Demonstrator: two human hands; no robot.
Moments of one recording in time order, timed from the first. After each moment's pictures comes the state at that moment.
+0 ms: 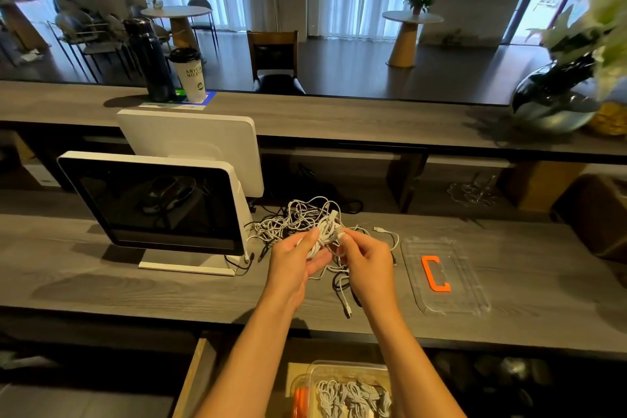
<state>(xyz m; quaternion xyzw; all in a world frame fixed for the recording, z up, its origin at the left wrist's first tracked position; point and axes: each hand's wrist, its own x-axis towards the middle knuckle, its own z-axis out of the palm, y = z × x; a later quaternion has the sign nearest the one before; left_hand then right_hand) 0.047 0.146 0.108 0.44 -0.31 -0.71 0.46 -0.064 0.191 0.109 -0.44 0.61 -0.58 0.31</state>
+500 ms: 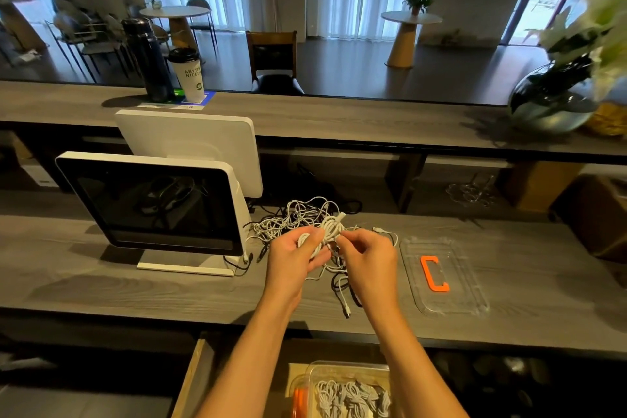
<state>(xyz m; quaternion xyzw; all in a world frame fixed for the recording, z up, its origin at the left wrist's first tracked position) 0.049 0.150 0.111 0.44 -0.40 -0.65 0.48 -0.067 0.188 0.110 -0.47 0.68 -0.53 0.21</state>
